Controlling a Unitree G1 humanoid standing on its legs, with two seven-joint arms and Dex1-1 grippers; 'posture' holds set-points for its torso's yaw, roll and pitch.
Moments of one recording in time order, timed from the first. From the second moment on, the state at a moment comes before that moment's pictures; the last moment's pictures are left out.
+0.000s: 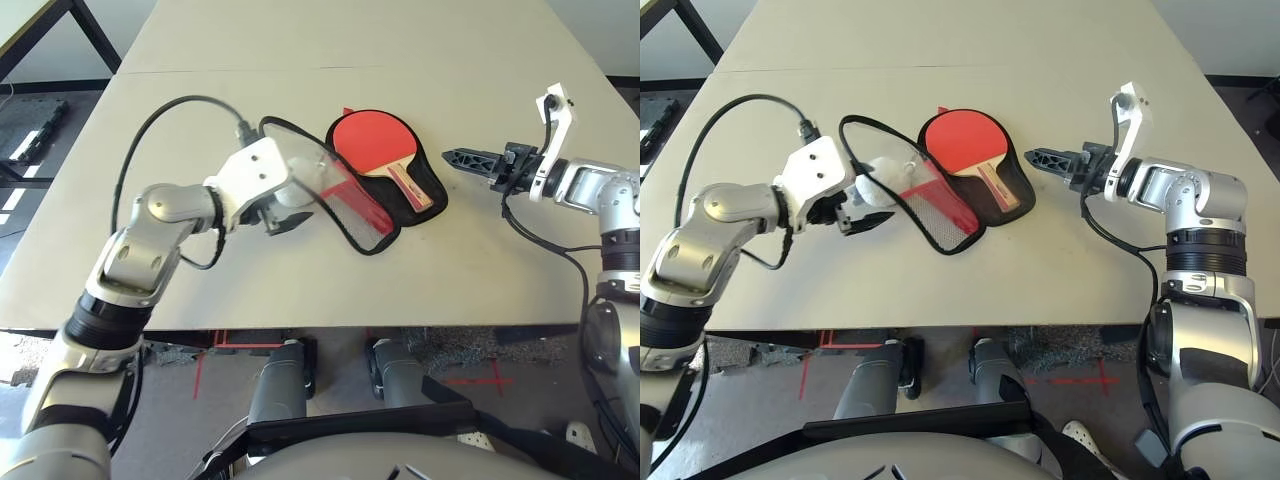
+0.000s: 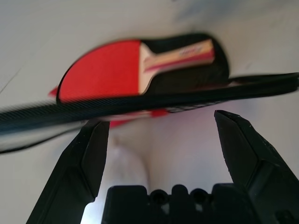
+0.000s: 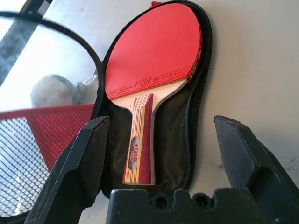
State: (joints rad) left arm -0.61 0.45 -0.24 -0.34 -0.18 0.66 -0.79; right arm -0.74 -0.65 -0.20 0.43 0.53 0.95 0.85
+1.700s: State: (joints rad) left arm -0.66 0.54 -0.28 -0.29 -0.10 0.61 -0.85; right arm -0.89 -0.59 -0.07 0.82 0.38 0.91 1.01
